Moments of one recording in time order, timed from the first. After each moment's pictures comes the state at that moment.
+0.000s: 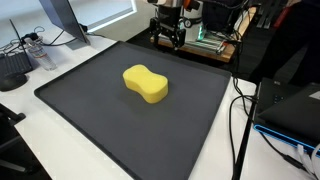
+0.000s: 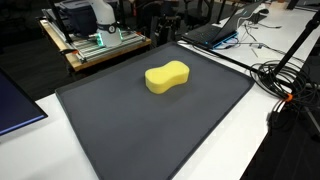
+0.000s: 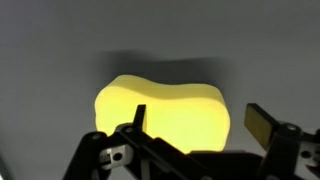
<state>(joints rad) 0.10 -0.05 0.15 -2.45 -0.25 2.39 0.50</state>
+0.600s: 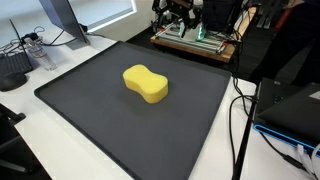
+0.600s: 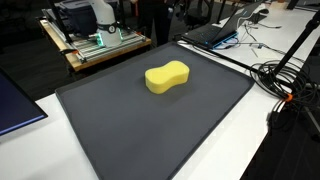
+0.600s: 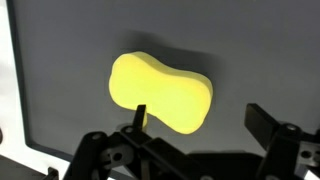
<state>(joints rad) 0.17 -0.04 0.22 -2.16 -0.34 1.99 0.40</state>
